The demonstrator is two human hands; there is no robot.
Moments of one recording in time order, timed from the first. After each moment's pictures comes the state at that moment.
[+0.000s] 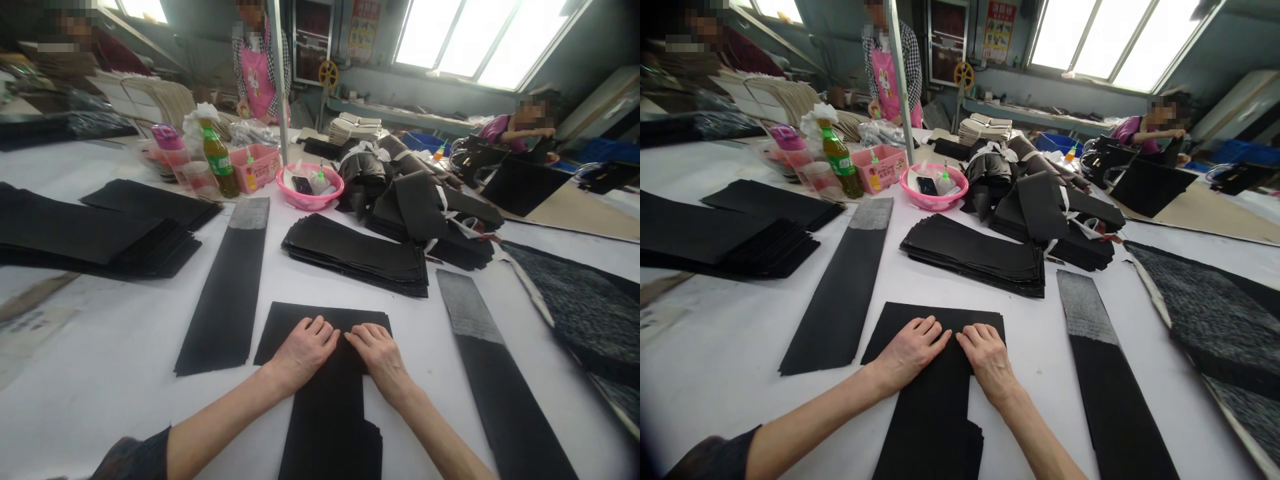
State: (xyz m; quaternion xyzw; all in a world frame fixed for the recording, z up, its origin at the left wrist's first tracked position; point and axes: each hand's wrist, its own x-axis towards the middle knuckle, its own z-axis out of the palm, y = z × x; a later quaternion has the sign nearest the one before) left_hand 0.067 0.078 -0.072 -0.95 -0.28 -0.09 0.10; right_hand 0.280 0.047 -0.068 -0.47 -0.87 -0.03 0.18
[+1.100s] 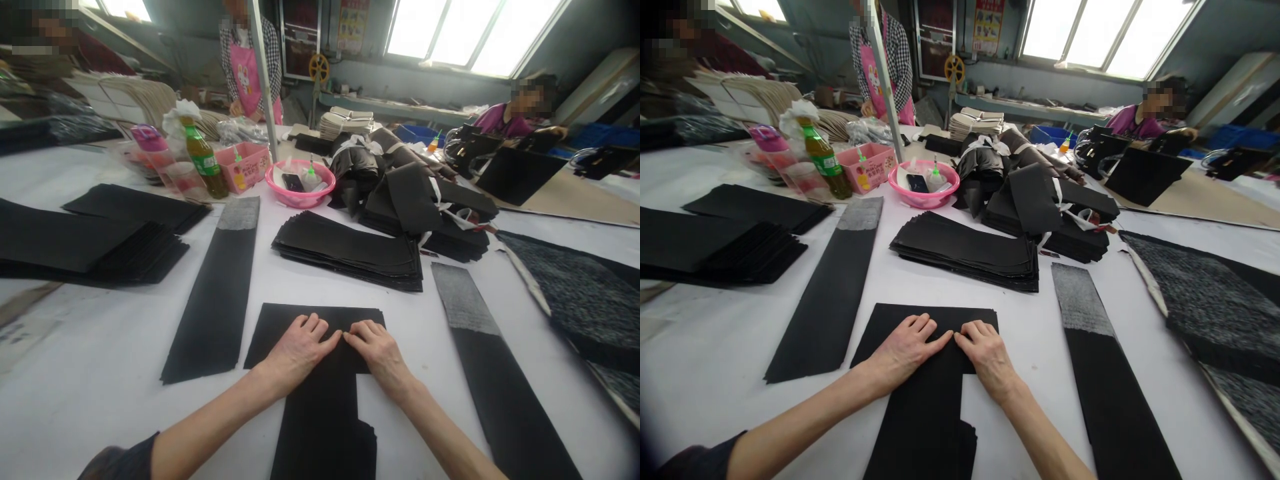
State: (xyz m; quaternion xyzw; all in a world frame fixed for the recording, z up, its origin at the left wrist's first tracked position) left_hand 0.076 0.082 -0.064 -0.96 -0.28 -0.04 0.07; right_hand 0.300 0.049 -0.073 -0.47 -0.86 0.00 0.19
